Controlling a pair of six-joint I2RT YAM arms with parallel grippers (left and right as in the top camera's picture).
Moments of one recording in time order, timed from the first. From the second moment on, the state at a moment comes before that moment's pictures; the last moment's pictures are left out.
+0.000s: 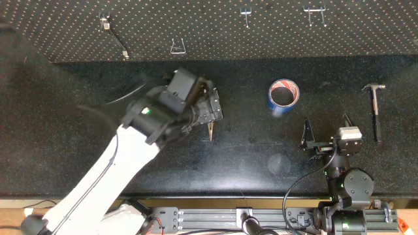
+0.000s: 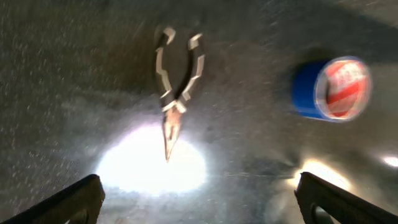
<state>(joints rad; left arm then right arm) -0.58 1.37 1.27 -1.02 -0.03 -0.83 -0.03 0.01 0.01 -0.06 -0.11 0.02</state>
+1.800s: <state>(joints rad) -0.48 1.85 1.34 -0.83 -0.11 -0.66 -0.03 0.01 0.01 -0.06 -0.11 0.02</state>
